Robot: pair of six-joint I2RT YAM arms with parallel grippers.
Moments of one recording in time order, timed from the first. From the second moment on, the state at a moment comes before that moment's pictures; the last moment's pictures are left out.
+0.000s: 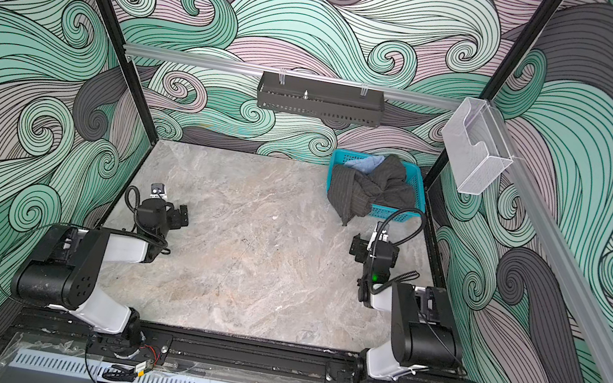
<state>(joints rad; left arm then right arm) 0.03 1.53 0.44 0.61 -0.28 -0.10 0.06 1.55 0.38 0.77 0.20 -0.01</state>
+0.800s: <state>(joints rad) 0.03 1.53 0.44 0.61 -0.28 -0.10 0.05 1.55 0.38 0.78 0.19 -0.01</state>
